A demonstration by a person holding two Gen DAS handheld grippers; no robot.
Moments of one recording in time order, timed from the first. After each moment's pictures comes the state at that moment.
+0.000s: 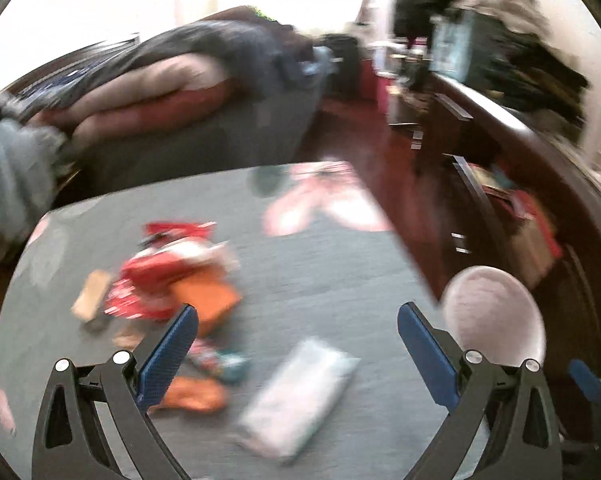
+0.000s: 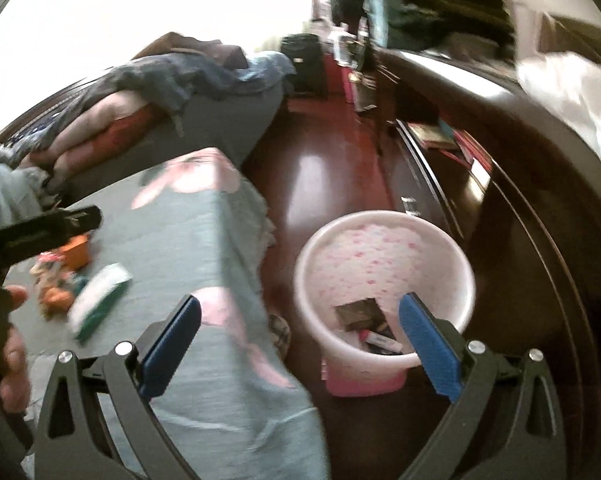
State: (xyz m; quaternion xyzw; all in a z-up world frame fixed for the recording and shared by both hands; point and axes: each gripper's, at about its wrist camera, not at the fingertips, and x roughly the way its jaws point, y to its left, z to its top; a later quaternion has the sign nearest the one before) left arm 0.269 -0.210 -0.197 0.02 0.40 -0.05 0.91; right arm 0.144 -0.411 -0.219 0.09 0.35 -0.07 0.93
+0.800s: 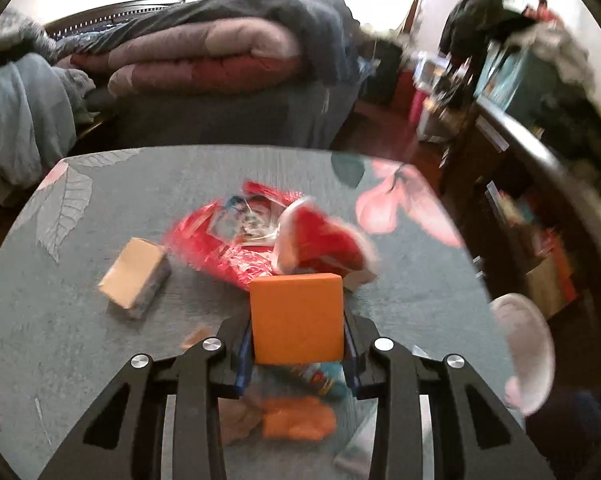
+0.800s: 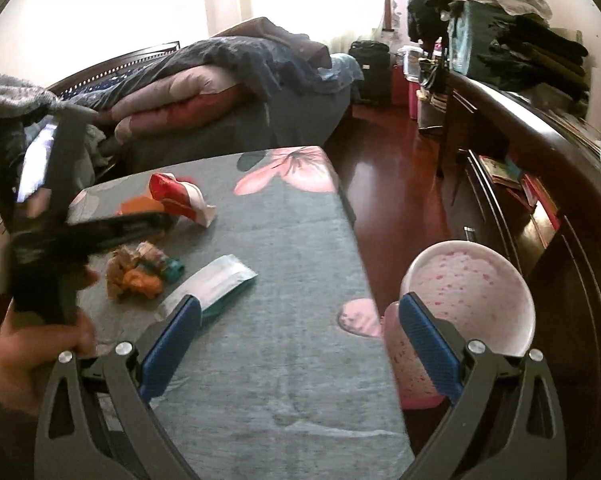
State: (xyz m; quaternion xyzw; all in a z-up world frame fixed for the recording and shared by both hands) left arm 0.285 -0.118 -0.216 -0.07 0.40 -0.05 0.91; right arm 0.166 -0.314 -0.206 0.03 0.36 0.02 0.93
